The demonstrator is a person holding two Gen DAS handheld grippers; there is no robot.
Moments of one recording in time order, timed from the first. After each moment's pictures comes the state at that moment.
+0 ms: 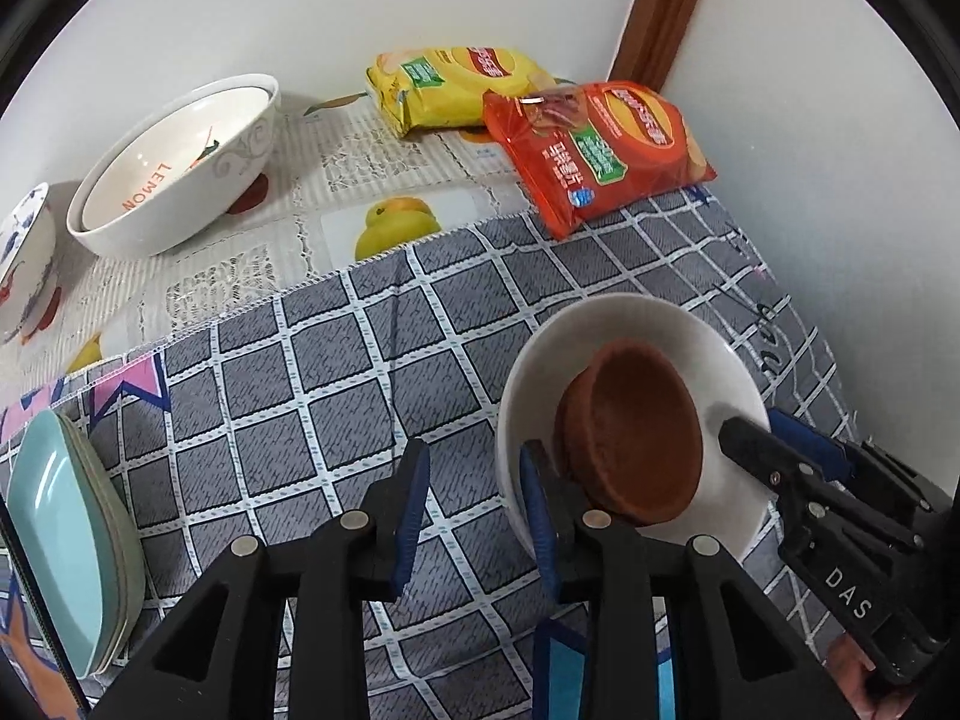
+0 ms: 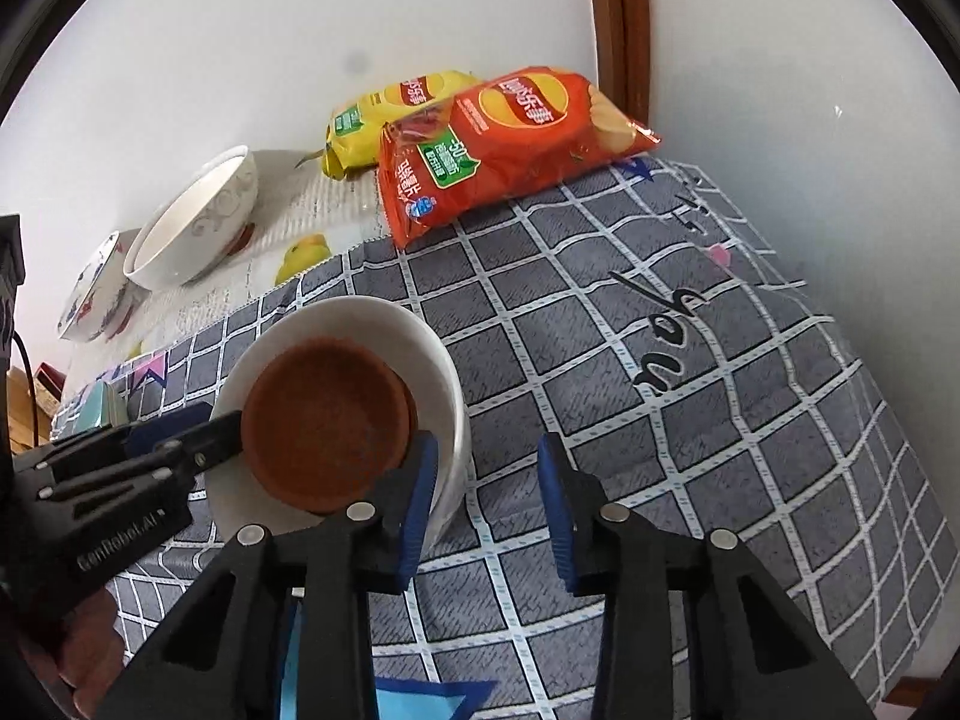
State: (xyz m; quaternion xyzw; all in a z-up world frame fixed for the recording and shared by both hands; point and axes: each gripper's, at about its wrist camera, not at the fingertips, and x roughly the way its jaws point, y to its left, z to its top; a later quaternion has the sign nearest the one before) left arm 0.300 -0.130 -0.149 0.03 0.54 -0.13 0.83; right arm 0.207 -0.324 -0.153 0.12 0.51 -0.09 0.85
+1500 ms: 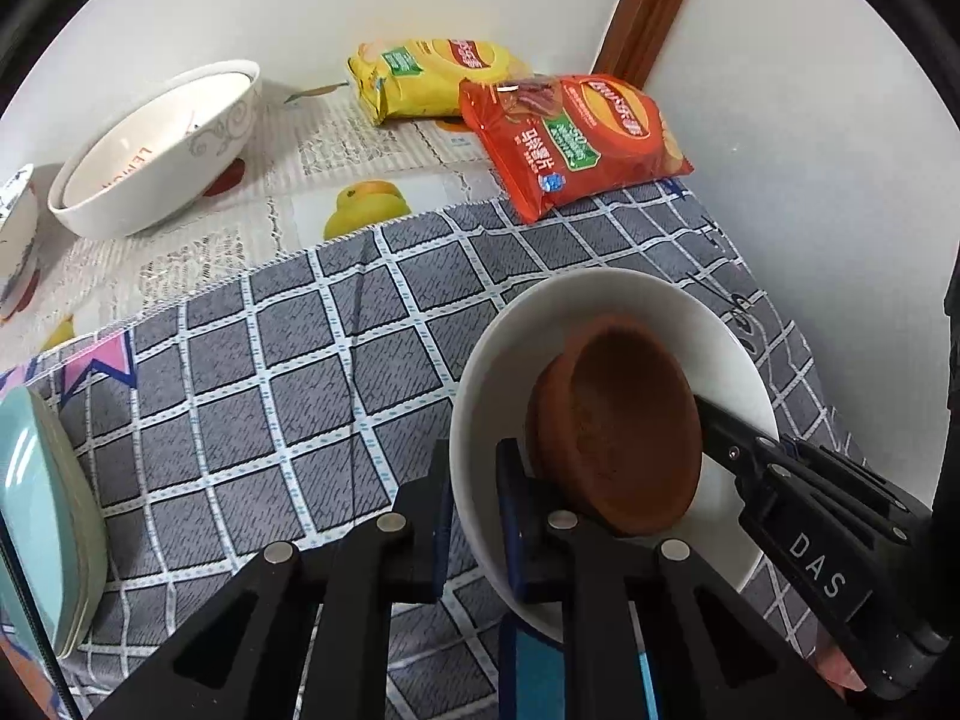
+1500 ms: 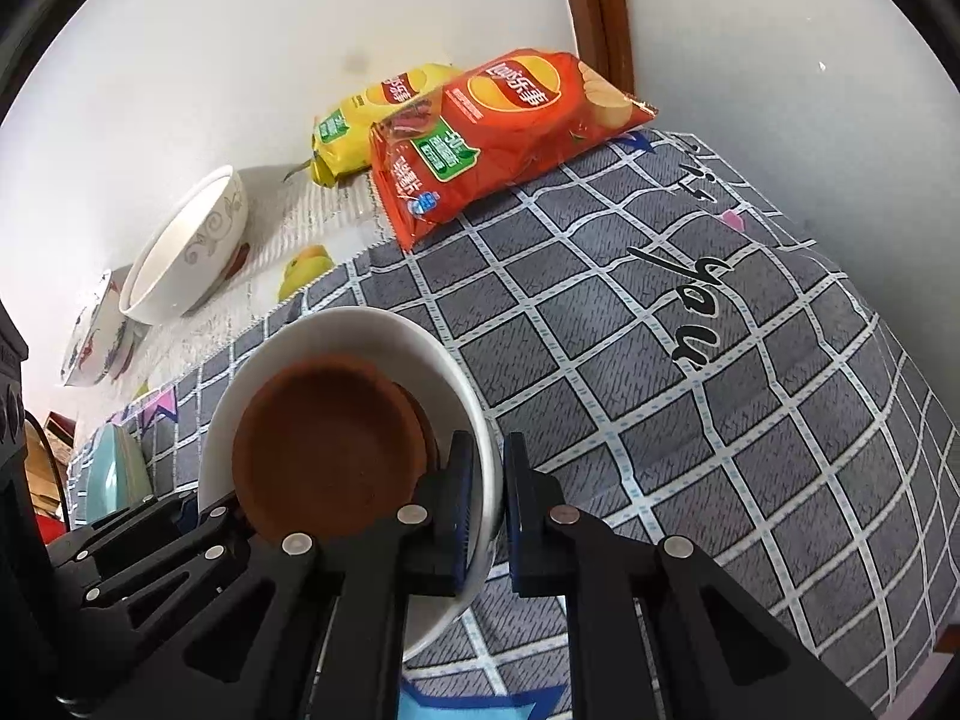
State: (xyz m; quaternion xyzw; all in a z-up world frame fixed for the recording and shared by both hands) left arm 0.287 -0.132 -0.149 0.00 0.54 -0.15 0.83; right arm 0.212 -0.310 -0.154 0.17 0.51 -0.11 0.84
